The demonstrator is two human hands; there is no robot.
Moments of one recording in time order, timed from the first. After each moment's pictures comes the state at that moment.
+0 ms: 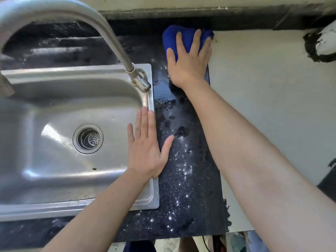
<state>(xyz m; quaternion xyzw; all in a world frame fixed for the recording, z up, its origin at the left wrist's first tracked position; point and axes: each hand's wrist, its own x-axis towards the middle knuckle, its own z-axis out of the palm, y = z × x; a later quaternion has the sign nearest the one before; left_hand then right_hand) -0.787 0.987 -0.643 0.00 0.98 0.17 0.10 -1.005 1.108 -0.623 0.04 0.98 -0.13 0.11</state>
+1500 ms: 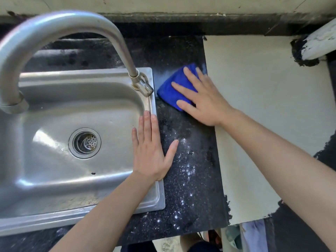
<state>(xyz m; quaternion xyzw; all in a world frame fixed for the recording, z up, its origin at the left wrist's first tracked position) -0.788 0.984 -0.641 0.01 0.96 0.24 0.11 -0.934 1.180 -0.609 -0.22 0.95 -0.09 0.18</state>
